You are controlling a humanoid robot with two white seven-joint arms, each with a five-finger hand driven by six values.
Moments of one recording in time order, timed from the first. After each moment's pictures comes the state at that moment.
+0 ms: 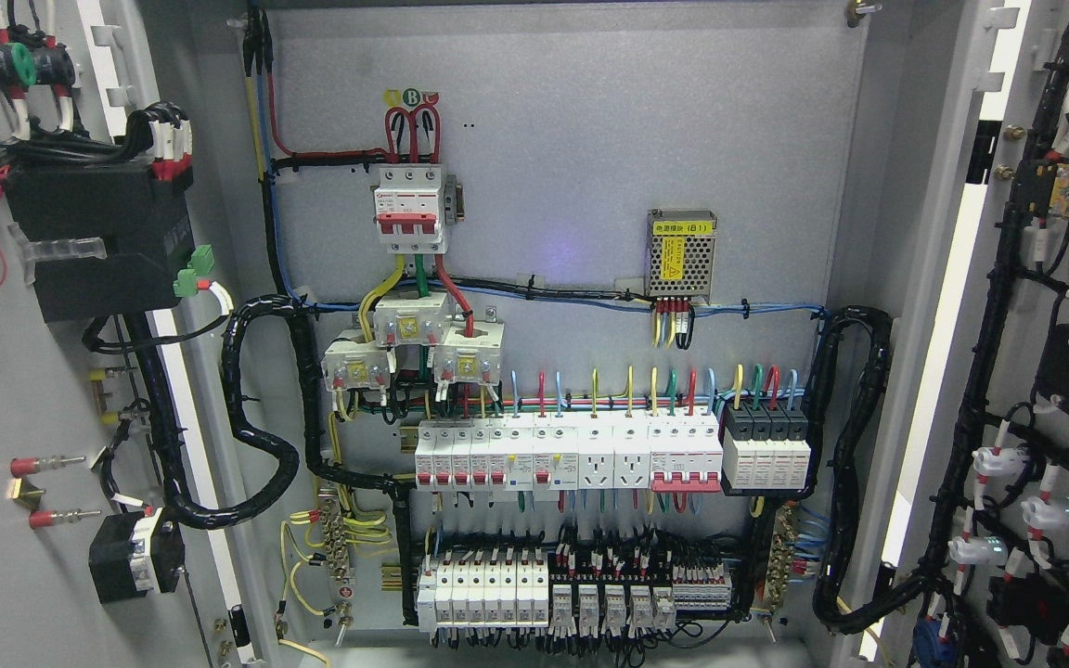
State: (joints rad) left arm 0.00 -0.04 0.00 0.06 -0.06 -0.13 -0.20; right arm -0.44 0.14 0.82 -1.65 -0.33 0.10 0.48
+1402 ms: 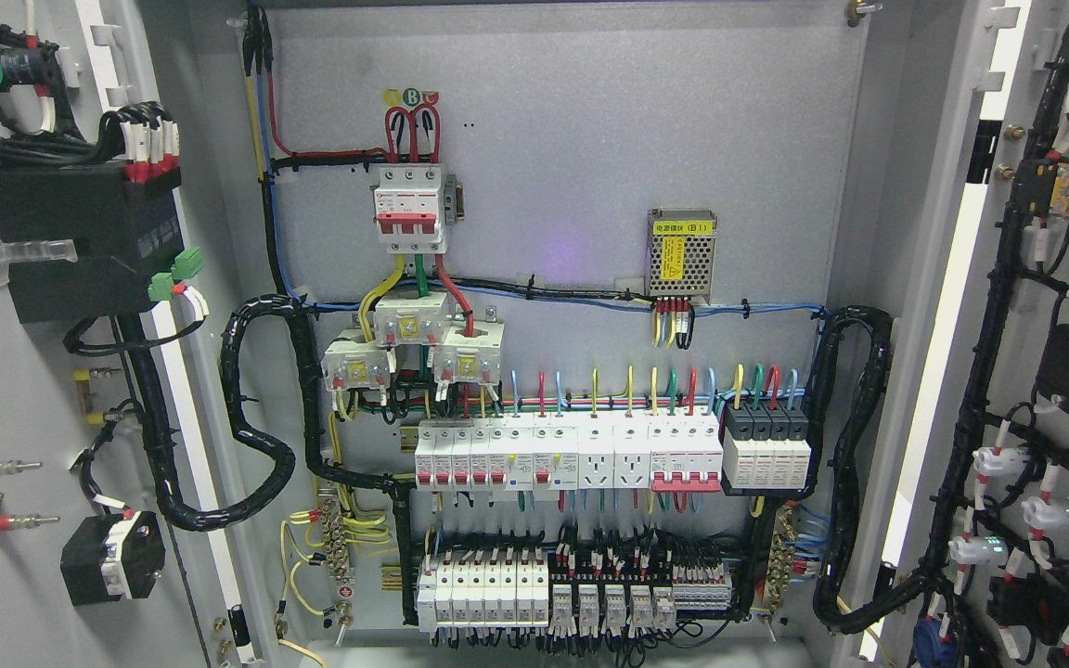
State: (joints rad) left arm 0.00 -0.04 0.00 0.06 -0.06 -0.13 -0.20; right arm -0.45 0.15 0.88 -1.63 -0.29 0.10 0.48
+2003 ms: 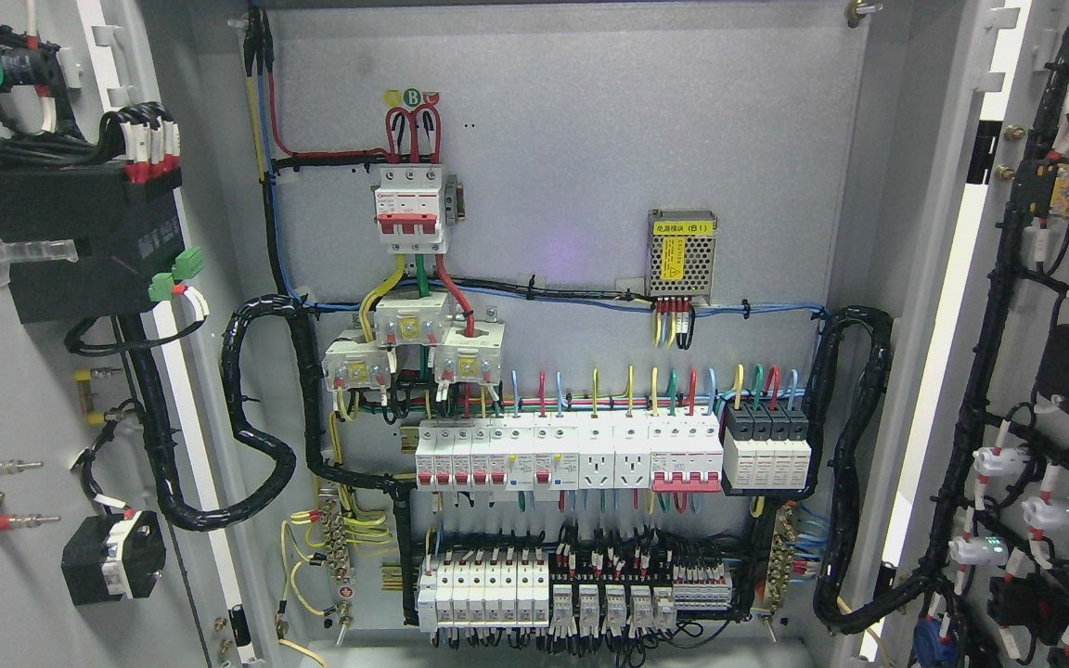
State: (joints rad) left arm 0.00 -0.04 0.00 0.04 -0.06 -0.14 -0.20; right arm -0.43 0.15 0.83 -1.62 -0.28 0.09 0.47
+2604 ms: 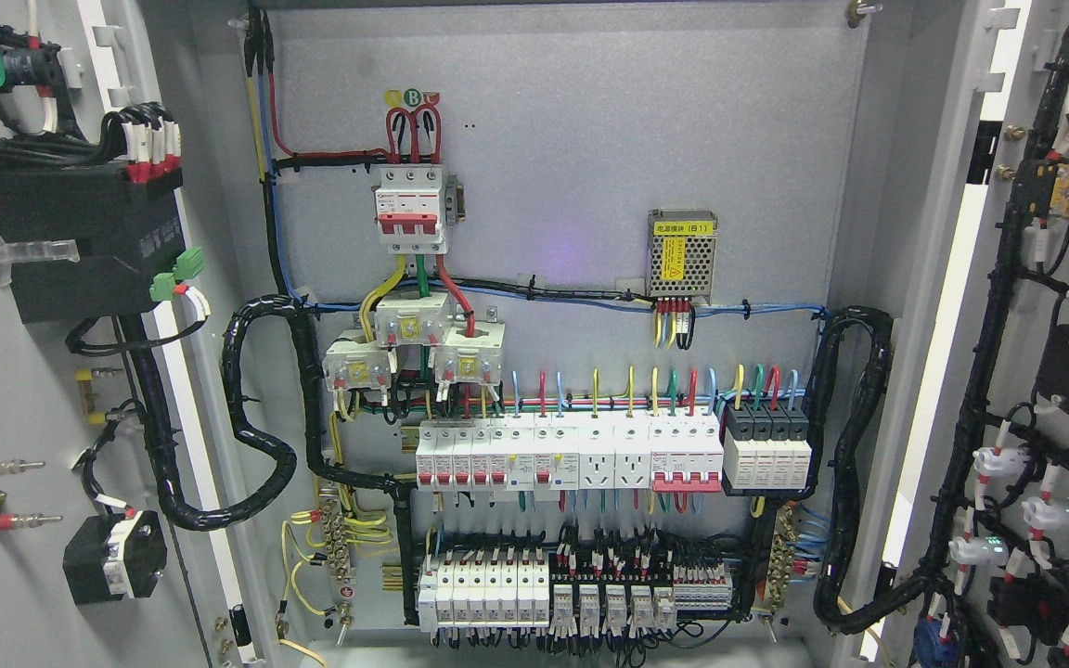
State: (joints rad) left arm 0.20 -0.04 -0.03 -0.26 -0.06 -0.14 -0.20; right arm -0.32 0.12 0.71 -1.62 -0.25 0.05 0.31
